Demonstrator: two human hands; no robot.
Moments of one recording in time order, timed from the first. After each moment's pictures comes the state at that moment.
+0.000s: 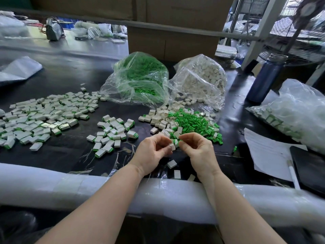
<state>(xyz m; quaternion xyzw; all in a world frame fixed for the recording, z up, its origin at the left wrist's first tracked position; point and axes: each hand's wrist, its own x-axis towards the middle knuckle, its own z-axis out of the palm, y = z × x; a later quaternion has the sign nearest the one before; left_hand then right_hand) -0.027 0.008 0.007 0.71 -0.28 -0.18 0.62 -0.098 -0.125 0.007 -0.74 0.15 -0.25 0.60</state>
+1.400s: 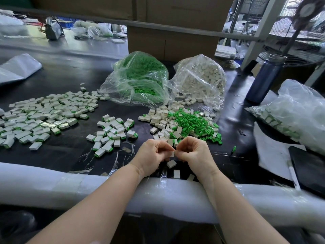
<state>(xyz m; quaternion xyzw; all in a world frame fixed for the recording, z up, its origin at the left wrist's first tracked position) -0.028 0.008 0.004 0.76 -0.32 -0.15 0.54 -0.102 -0.122 0.010 -0.77 0.14 -0.17 0.59</state>
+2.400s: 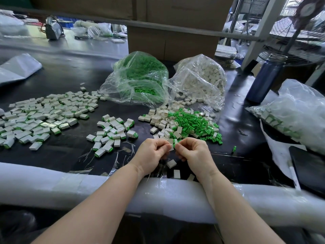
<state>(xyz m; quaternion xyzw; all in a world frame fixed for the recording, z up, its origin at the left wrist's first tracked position) -0.023 0.007 0.002 0.76 -0.31 -0.16 0.56 -0.098 -0.120 0.007 -0.75 0.15 -0.18 0.62</state>
